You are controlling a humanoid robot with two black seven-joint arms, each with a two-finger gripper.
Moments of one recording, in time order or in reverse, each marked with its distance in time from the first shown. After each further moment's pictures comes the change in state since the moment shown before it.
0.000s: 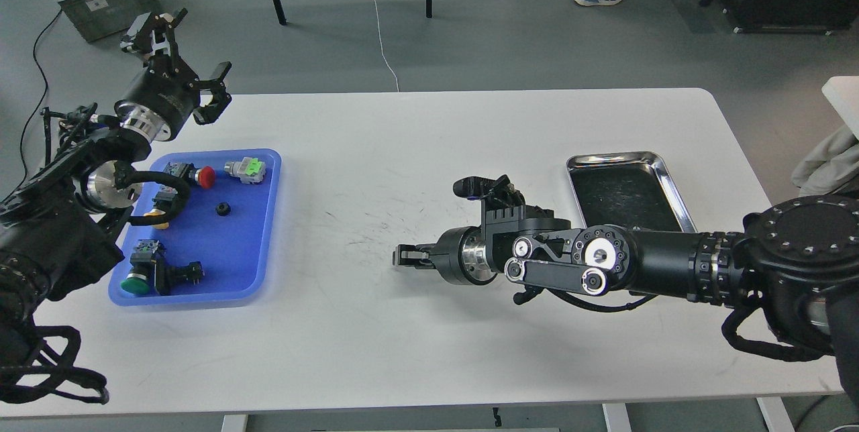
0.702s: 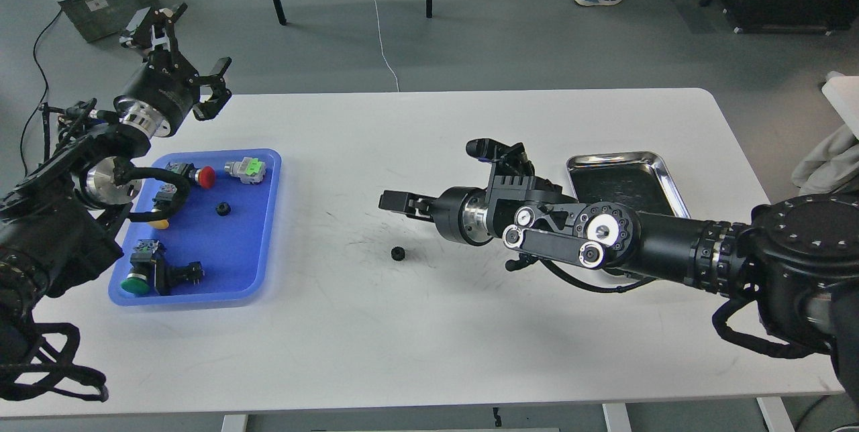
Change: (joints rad) left arm -0.011 0.001 0.002 -0.001 0.004 0.000 0.000; right arm 0.013 0.000 0.182 -0.114 0.021 -0.061 0.018
